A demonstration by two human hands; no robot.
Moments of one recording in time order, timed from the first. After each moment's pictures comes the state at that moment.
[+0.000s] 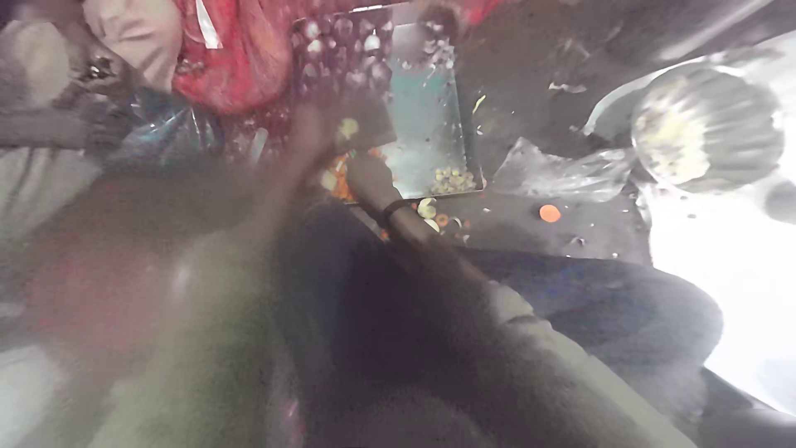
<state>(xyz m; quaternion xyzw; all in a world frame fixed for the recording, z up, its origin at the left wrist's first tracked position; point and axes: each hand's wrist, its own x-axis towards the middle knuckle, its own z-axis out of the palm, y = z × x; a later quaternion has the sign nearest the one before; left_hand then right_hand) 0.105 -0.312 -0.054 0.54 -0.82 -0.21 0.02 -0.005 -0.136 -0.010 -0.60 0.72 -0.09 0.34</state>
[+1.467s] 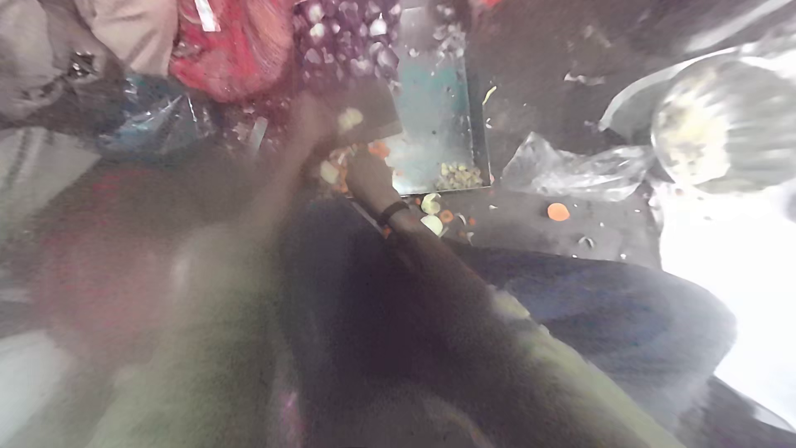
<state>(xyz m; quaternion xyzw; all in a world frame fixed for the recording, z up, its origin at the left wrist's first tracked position) 0.111 -0.317 -0.061 0.57 -0.78 -0.24 0.04 0.006 -0.164 -0.056 -0.66 0.72 -0.07 0.19</state>
